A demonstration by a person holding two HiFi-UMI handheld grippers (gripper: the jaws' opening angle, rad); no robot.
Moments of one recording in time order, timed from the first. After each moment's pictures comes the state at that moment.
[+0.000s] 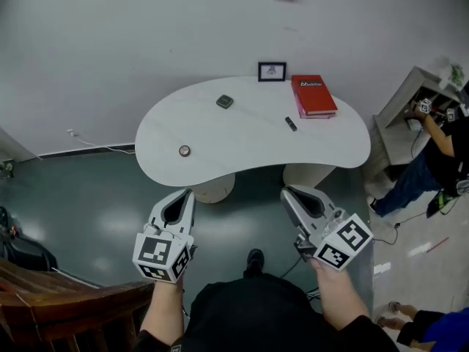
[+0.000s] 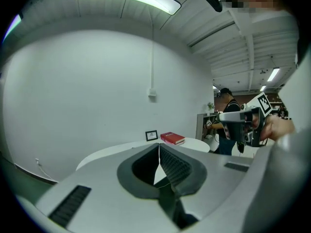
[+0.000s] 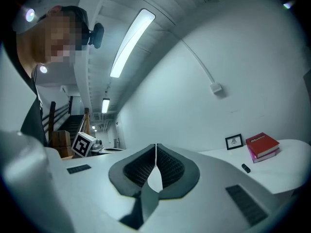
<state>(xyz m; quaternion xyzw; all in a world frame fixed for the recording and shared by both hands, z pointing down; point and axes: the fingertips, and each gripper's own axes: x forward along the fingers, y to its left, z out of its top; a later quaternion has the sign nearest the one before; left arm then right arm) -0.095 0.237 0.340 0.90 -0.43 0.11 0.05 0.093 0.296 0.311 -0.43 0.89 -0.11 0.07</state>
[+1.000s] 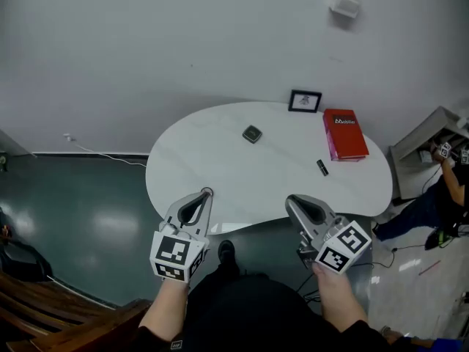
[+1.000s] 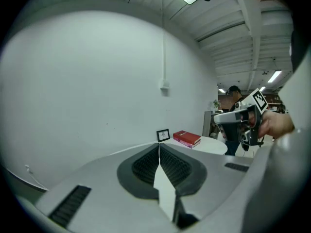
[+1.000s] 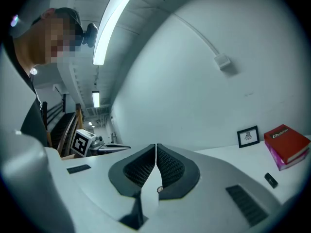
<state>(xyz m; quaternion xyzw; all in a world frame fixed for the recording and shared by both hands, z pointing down) -0.130 0.022 0.369 0.90 -0.40 0.13 0.06 0.037 0.073 0.346 -0.43 0.89 -0.16 0.03</state>
